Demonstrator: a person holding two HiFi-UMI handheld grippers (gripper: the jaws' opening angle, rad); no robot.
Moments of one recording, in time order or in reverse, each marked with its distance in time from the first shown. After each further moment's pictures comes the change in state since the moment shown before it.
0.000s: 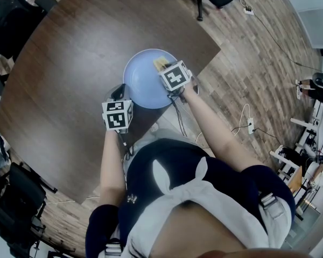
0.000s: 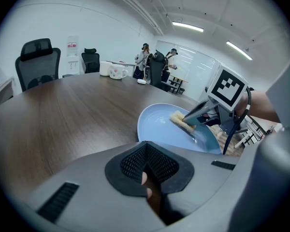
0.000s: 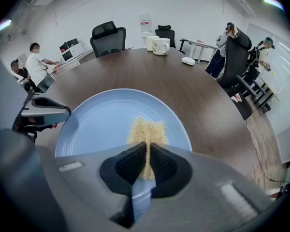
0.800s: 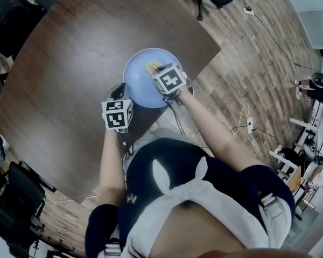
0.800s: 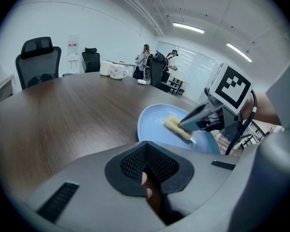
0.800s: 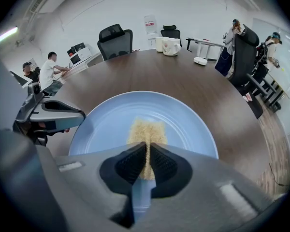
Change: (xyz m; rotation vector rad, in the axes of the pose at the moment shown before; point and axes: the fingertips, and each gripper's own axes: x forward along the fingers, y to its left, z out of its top) left arm -0.003 0.000 0.001 -0.012 -0.006 -0.010; right arm 0.000 0.036 0.008 -0.020 -0.020 0.088
